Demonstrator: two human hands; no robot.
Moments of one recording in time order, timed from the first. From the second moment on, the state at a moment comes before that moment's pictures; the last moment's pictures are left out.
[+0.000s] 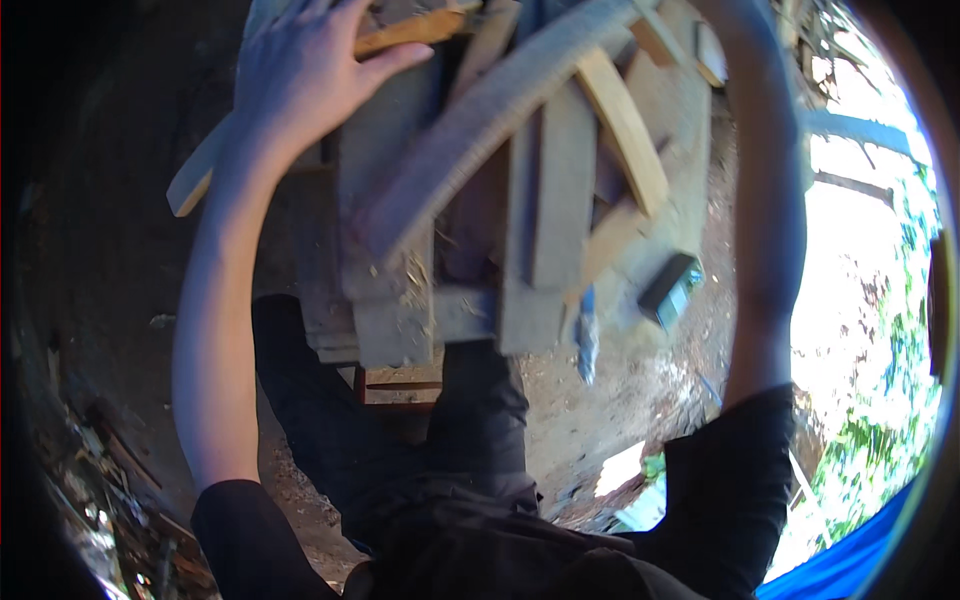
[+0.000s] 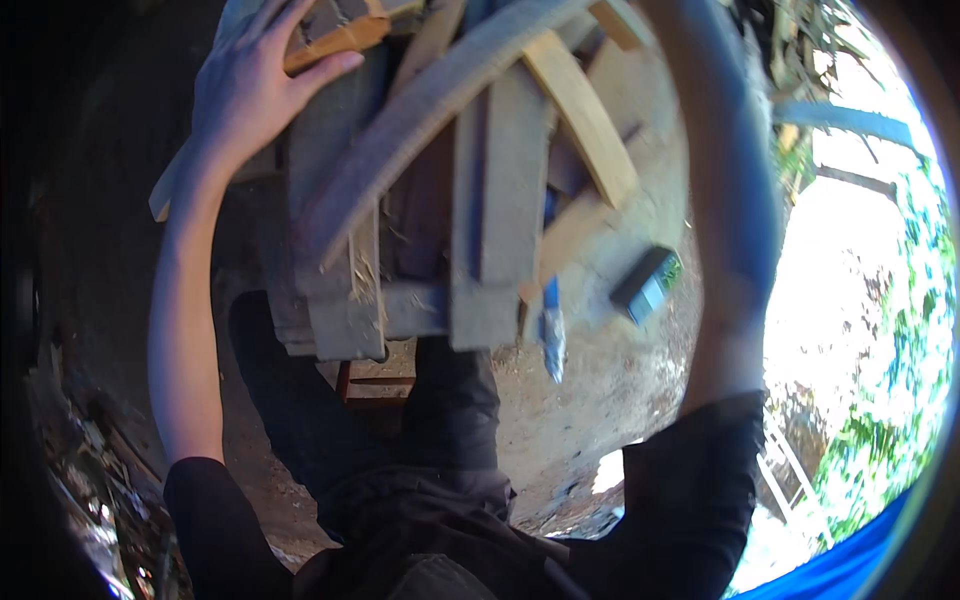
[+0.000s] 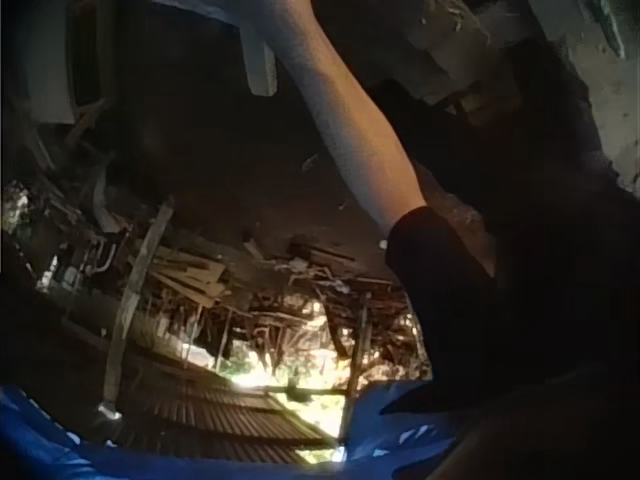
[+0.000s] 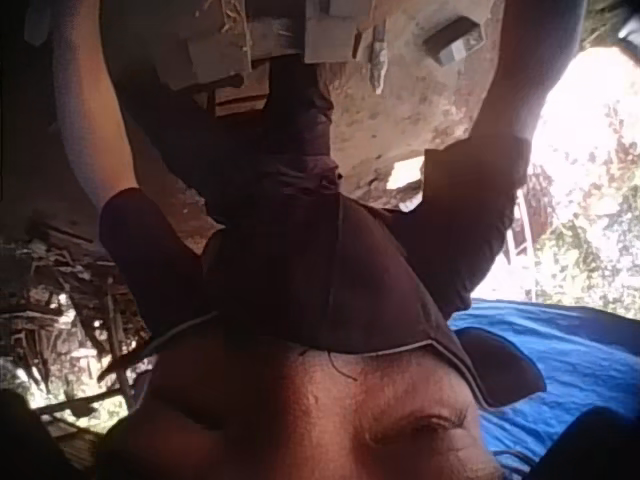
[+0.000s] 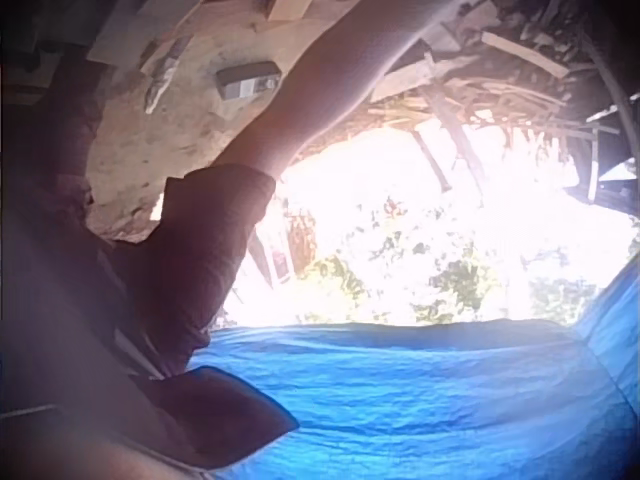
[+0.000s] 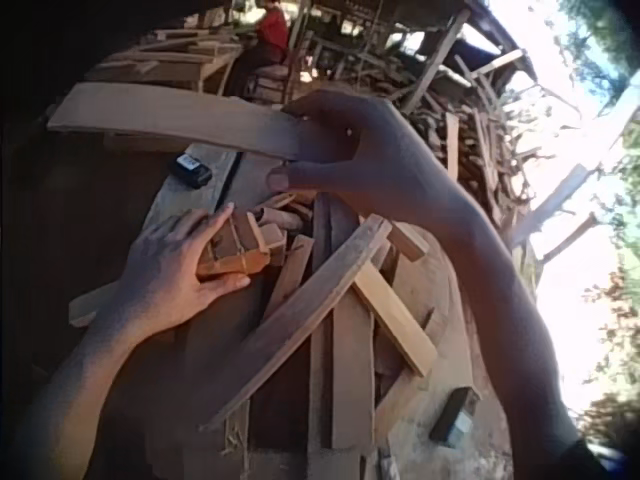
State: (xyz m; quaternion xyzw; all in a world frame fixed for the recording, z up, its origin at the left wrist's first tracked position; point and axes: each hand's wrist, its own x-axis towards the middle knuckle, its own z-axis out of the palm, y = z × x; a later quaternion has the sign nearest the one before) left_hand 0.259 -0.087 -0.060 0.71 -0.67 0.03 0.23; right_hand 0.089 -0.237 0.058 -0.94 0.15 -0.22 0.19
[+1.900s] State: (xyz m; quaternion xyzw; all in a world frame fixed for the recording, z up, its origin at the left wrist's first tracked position) left_hand 0.172 0.024 -0.088 0.59 -0.78 -0.01 0.22; right_hand -0.198 0.065 -0.078 -0.79 0.49 -0.31 0.19
